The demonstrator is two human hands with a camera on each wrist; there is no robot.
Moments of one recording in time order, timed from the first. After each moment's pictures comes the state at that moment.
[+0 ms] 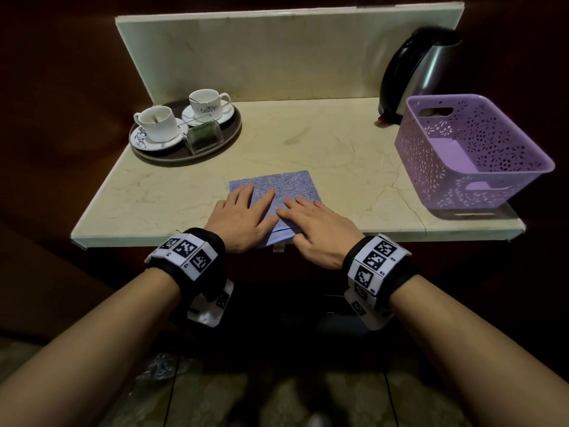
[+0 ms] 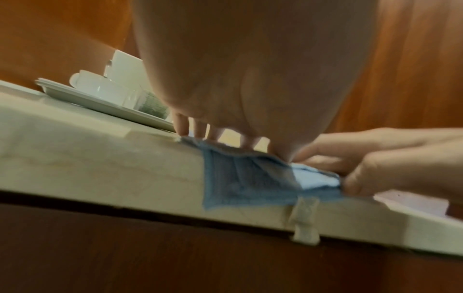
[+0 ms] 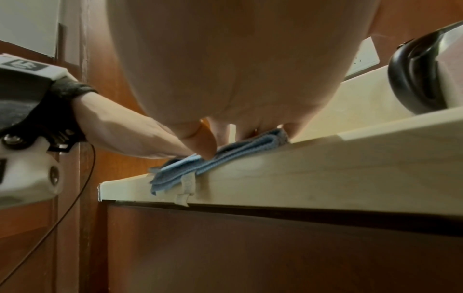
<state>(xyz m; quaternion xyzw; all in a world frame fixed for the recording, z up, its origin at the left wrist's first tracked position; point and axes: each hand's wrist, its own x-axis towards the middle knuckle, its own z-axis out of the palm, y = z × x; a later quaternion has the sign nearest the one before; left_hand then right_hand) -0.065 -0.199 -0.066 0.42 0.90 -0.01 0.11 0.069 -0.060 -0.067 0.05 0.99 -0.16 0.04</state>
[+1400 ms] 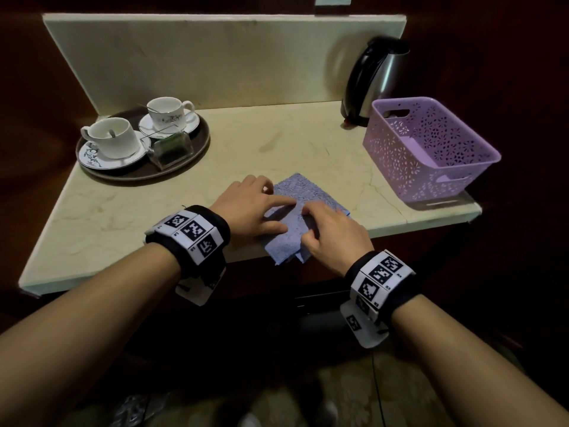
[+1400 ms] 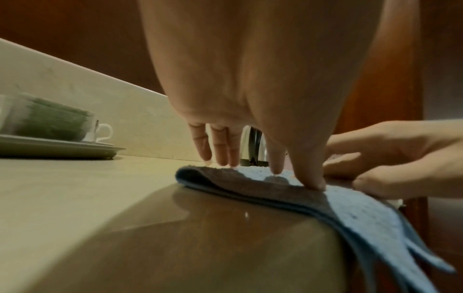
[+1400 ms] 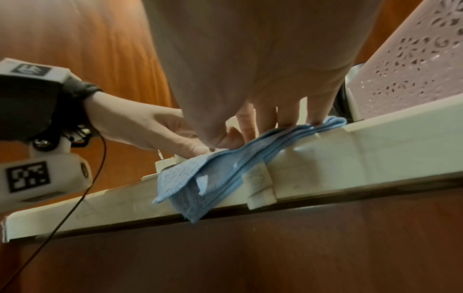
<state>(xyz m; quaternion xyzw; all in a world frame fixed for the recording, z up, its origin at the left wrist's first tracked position) -0.107 -0.159 -0.047 0.65 0.76 -0.02 0.03 0.076 -0.071 -0.068 0.32 0.94 -0.15 -0.05</state>
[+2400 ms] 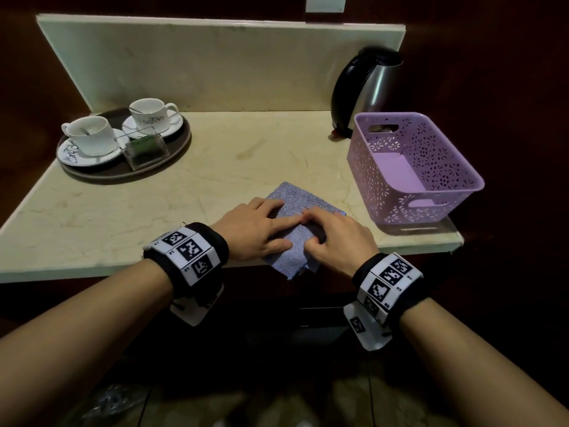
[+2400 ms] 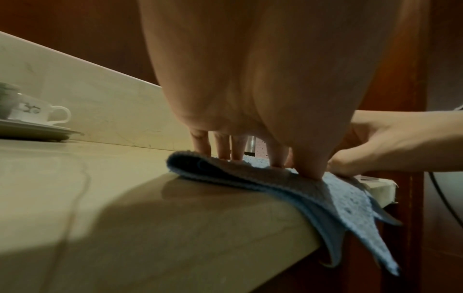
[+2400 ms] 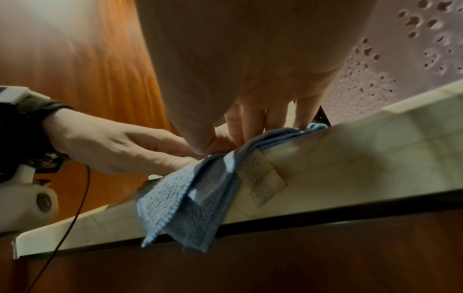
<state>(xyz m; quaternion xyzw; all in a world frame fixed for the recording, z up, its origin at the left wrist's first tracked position) -0.041 -0.106 -0.059 0.64 0.76 -0.06 0.08 0.121 0.014 -0.061 0.28 0.94 -0.19 -0.05</state>
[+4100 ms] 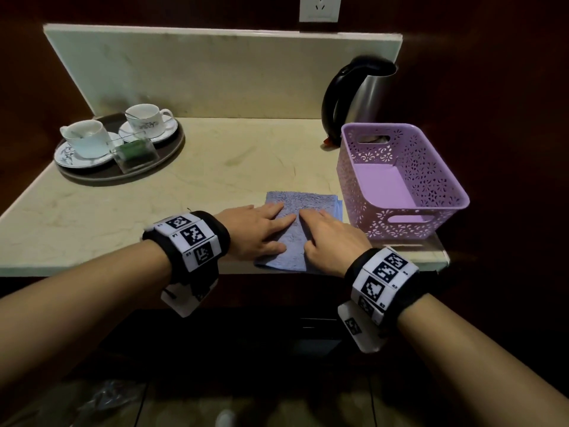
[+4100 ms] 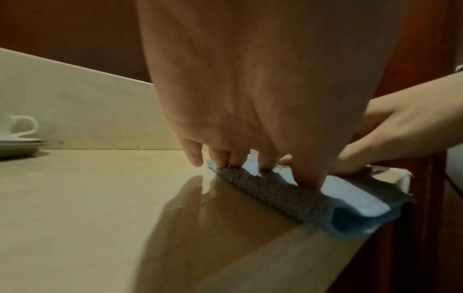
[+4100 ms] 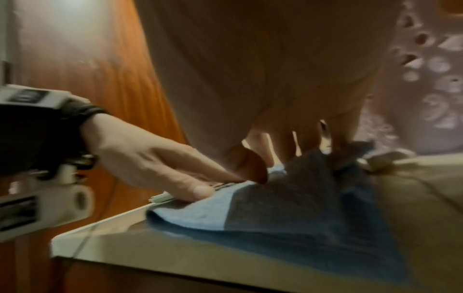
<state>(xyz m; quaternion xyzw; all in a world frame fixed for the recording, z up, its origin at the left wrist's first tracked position) -0.020 -0.063 -0.040 0.62 0.76 -0.13 0.13 0.124 0.056 -0.047 0.22 0.96 -0.13 0.08</state>
